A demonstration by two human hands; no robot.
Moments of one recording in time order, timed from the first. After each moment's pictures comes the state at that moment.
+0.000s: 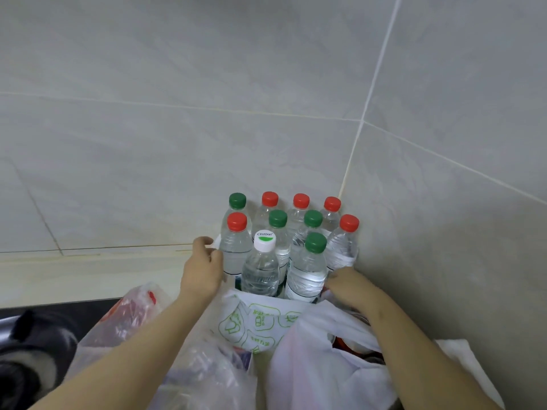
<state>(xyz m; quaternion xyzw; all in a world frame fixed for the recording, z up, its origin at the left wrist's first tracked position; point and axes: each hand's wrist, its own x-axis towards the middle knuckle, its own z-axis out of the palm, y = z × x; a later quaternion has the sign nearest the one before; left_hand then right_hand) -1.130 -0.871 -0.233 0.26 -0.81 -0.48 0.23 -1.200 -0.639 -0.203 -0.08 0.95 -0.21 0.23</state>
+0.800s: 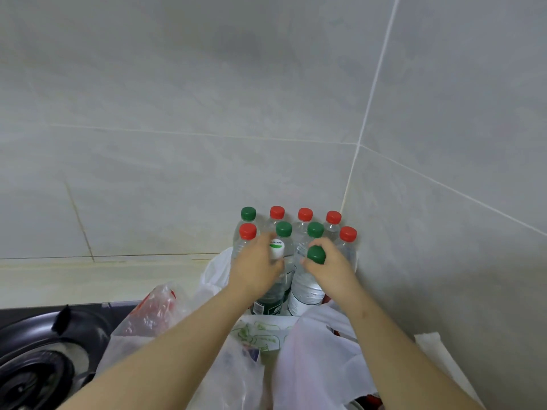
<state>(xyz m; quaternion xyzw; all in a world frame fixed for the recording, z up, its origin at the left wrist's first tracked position) -1.112 -0.808 -0.167 0.08 -0.91 -0.35 0.19 -1.156 -0.668 -0.168 -0.18 0.84 -0.52 0.01</state>
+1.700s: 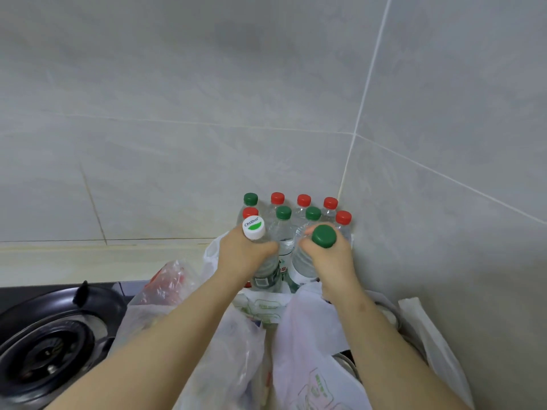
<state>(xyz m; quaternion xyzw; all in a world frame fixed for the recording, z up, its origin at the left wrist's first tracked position) -1.062 -0.803 -0.149 0.20 -0.79 -0.53 0.23 -1.100 -0.672 -0.149 -0.11 0.71 -0.70 -0.05</state>
